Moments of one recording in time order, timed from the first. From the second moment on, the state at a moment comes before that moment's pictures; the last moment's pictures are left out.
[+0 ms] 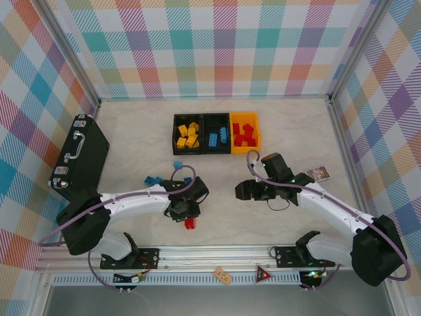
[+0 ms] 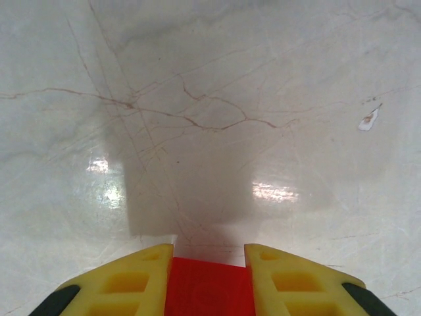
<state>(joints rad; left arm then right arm) -0.95 1.45 0.79 -0.74 -0.05 -1.19 0.57 1.14 0.67 -0.49 -0.47 0.49</state>
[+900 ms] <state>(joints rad) -0.81 1.79 1.48 -0.84 -0.21 -0.87 0.48 1.01 0.67 -0.54 -0.37 0.56</state>
